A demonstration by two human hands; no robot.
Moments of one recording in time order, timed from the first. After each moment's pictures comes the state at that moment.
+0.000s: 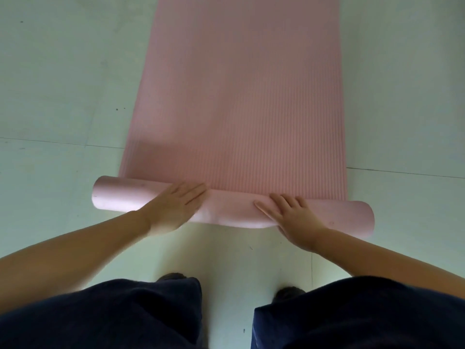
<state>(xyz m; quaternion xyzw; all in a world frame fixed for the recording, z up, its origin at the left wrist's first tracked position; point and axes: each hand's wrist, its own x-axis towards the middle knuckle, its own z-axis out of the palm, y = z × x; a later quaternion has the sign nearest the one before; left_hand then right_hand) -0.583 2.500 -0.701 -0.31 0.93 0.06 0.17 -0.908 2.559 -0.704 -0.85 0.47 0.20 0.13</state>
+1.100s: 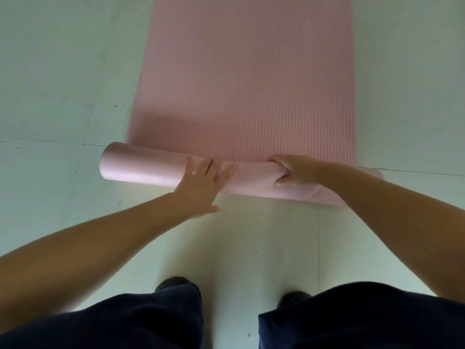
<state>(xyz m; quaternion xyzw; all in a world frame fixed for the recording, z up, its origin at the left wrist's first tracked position) -0.649 2.468 -0.683 -0.42 0.86 0.07 0.28 -0.908 2.432 -0.677 -0.72 0.54 0.17 0.41</state>
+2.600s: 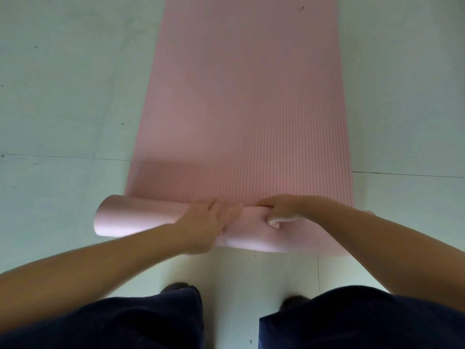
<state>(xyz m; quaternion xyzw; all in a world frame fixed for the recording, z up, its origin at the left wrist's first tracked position) -0.656 2.516 -0.652 -0.36 0.85 0.24 0.32 -0.878 2.487 -0.670 -0.61 0.53 0.25 0.53</state>
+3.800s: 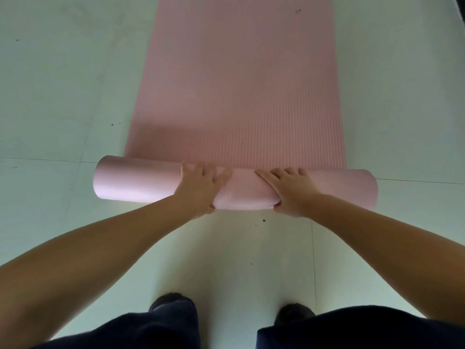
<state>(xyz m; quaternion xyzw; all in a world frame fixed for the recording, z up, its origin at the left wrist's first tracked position) -0.661 2.445 -0.683 -0.44 0.86 0.06 0.25 -0.899 2.468 -0.673 -0.80 0.55 0.20 0.15</state>
